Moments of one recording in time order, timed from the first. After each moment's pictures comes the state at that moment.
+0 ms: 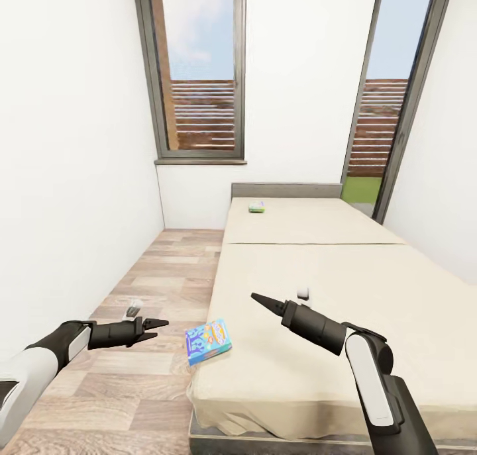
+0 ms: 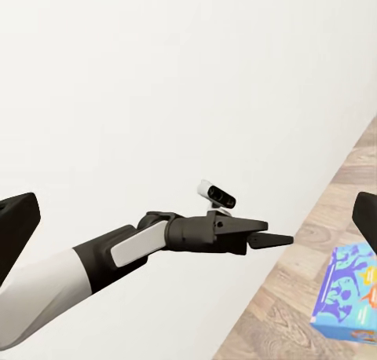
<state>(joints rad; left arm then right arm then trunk) -0.93 0.32 -0.04 -0.11 0.20 0.59 -1.16 -0.34 0.08 -0.07 -1.57 -0.62 0.94 0.69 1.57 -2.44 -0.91</state>
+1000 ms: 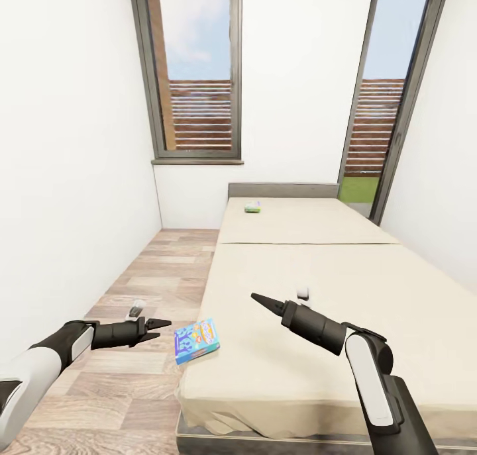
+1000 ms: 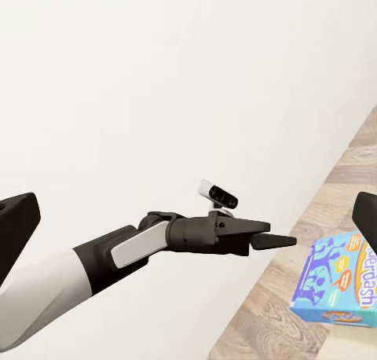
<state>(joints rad) -0.93 0.31 -0.04 -0.11 0.20 0.59 -1.16 -0.34 0.08 -0.07 -1.57 -0.62 0.94 0.69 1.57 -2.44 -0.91</state>
